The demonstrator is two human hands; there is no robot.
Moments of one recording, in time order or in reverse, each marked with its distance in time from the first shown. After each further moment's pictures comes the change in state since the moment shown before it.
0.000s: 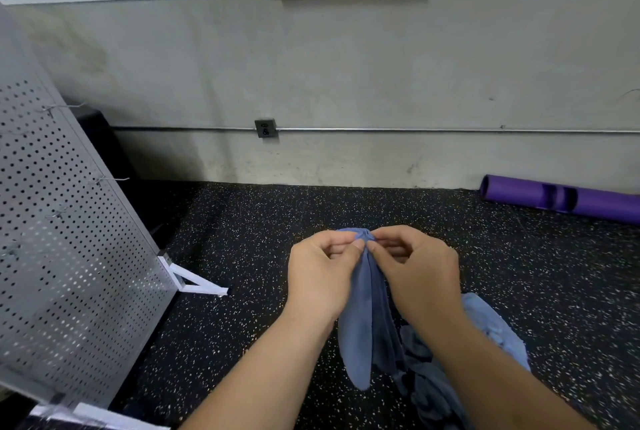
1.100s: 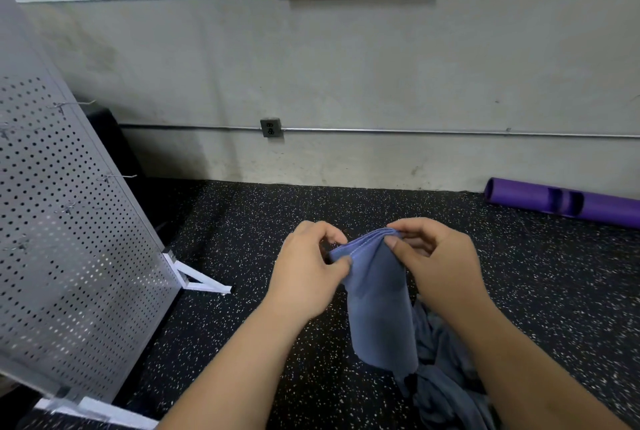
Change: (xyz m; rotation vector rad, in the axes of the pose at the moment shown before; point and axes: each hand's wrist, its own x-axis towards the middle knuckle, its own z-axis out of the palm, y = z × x) left_hand 0.018 -0.002 -0.042 0.649 -0.108 0.253; right_hand 0.020 0.017 -0.018 0.105 -0.076 -0.015
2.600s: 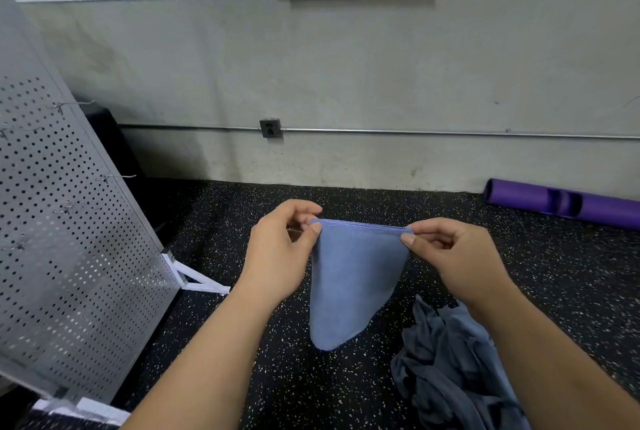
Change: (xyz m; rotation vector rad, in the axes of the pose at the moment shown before) left_hand 0.017 -0.013 -0.031 -0.233 0.136 0.057; right_hand 0.013 0.002 -0.030 0.036 -0.060 0.082
